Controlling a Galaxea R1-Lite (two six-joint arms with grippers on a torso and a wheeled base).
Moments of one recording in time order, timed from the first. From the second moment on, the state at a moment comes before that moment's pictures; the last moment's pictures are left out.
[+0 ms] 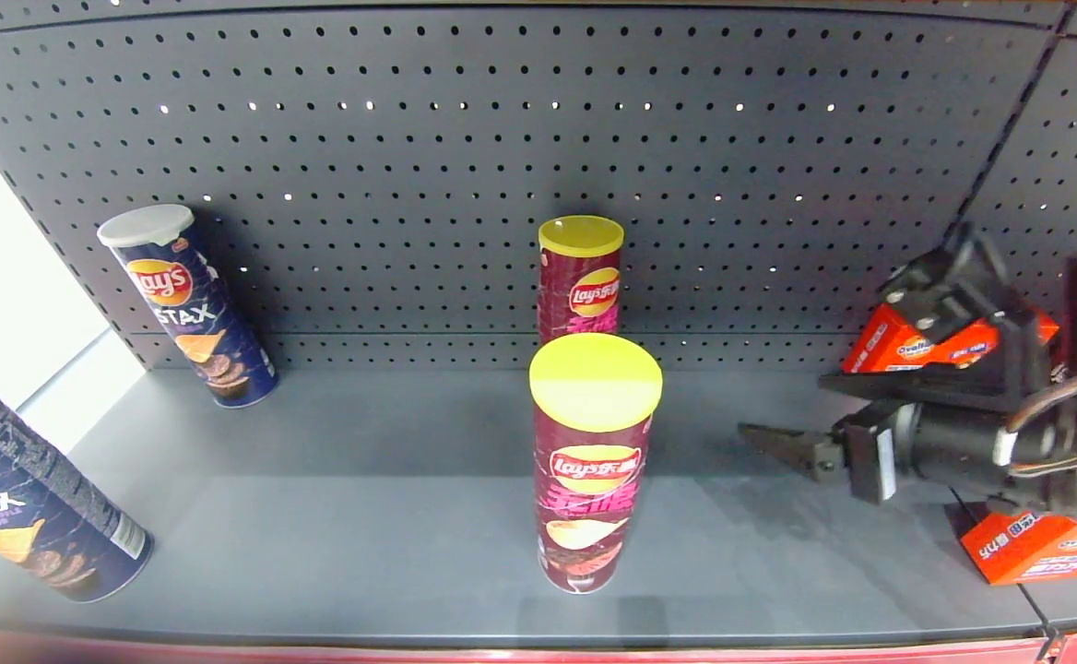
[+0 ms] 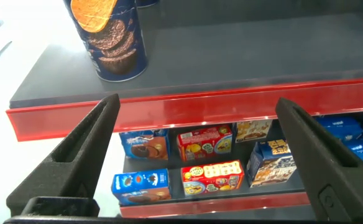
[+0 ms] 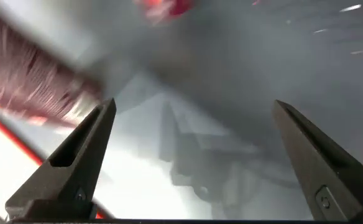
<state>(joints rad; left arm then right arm) 0.00 0.00 0.00 0.00 -0.06 0.05 0.56 1.36 -0.82 -0.22 -0.04 -0.07</state>
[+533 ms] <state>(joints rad) 0.00 0.00 0.00 0.00 -0.06 0.05 0.21 0.73 -0.47 -0.22 -0.07 -0.07</state>
